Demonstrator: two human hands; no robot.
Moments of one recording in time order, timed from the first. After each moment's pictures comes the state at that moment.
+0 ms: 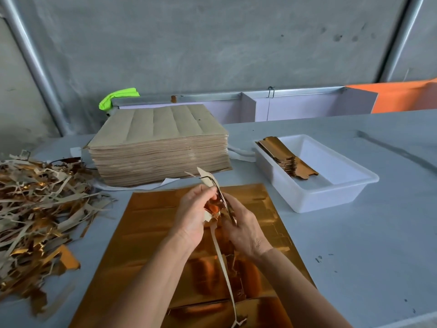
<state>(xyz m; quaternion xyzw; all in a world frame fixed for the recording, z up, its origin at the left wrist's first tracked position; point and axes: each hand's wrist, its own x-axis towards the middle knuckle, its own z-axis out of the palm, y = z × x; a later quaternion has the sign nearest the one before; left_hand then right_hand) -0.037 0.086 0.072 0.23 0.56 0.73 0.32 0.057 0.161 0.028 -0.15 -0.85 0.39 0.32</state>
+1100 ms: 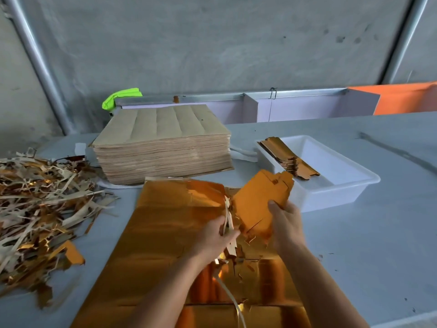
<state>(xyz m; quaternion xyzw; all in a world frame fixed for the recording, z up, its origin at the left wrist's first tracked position) -0.032 0.091 0.008 0.43 0.78 0.37 0.26 0.089 0.175 0.051 -0.44 -0.49 0.65 0.39</state>
